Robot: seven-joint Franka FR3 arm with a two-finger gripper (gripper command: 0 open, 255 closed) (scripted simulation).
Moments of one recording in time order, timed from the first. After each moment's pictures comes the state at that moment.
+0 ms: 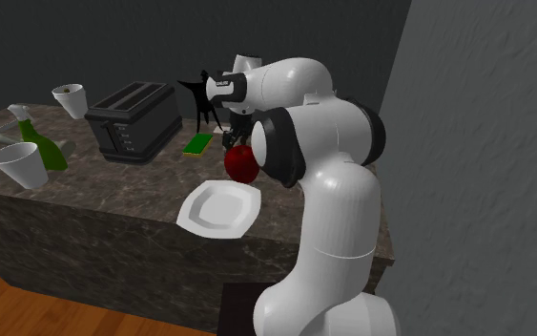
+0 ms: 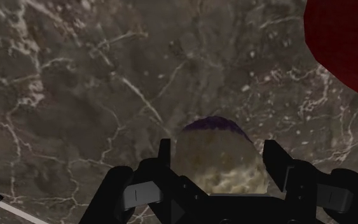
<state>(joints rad) -0.09 0.27 0.42 -1.69 0.08 2.01 -0.70</state>
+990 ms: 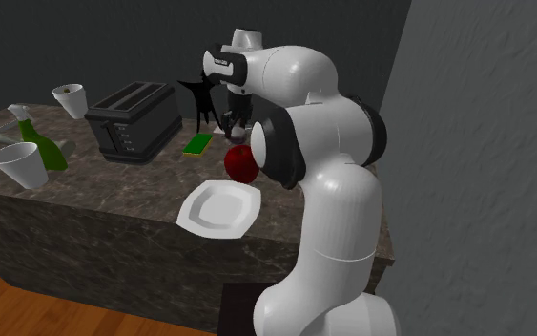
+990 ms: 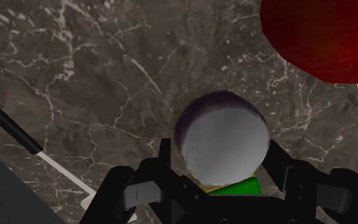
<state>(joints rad) -0.09 0.25 0.42 -1.54 0.08 1.84 -0.69</state>
